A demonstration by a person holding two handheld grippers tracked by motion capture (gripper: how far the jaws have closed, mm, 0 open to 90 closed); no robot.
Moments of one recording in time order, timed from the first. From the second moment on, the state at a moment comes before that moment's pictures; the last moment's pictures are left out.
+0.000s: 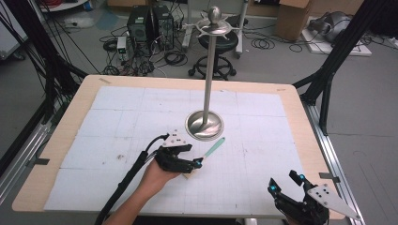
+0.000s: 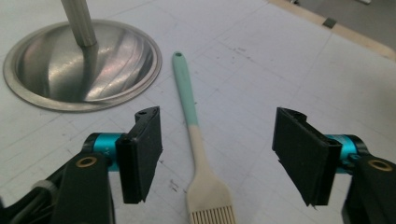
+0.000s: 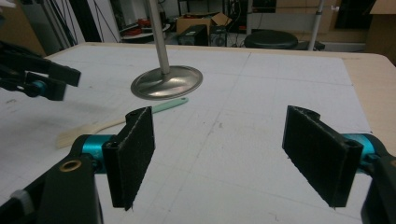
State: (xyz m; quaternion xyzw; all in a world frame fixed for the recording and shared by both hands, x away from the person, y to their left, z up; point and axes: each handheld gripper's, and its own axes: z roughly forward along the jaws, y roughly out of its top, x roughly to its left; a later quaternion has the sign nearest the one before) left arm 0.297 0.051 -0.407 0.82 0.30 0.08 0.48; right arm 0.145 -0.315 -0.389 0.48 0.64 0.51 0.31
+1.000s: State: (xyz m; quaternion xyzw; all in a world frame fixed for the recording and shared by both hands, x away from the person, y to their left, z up) left arm 0.318 0.015 -0.441 0.86 0.31 0.11 0.39; right arm 0.146 -0.314 -0.390 0.48 0.65 0.51 0.31
